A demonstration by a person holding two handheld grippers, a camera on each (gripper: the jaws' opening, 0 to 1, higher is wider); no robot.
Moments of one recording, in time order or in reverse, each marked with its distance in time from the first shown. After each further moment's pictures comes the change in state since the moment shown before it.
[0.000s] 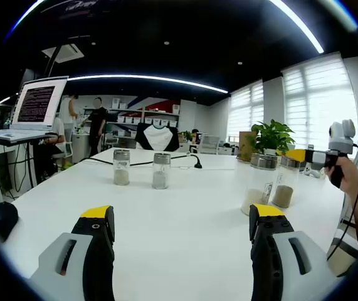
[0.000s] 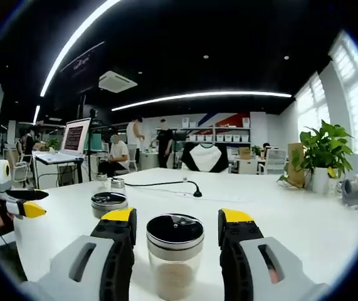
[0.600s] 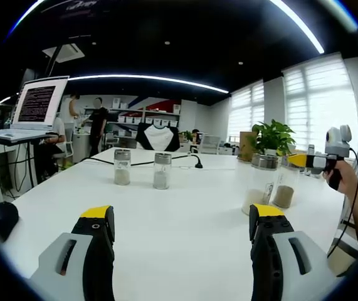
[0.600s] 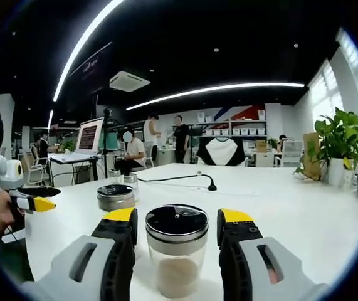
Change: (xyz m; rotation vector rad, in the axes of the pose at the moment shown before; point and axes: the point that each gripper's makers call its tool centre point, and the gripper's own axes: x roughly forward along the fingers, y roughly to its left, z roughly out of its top) left arm 0.000 0.002 0.000 -0.004 0.000 0.005; right arm 0.006 0.000 -0.015 0.000 0.036 0.062
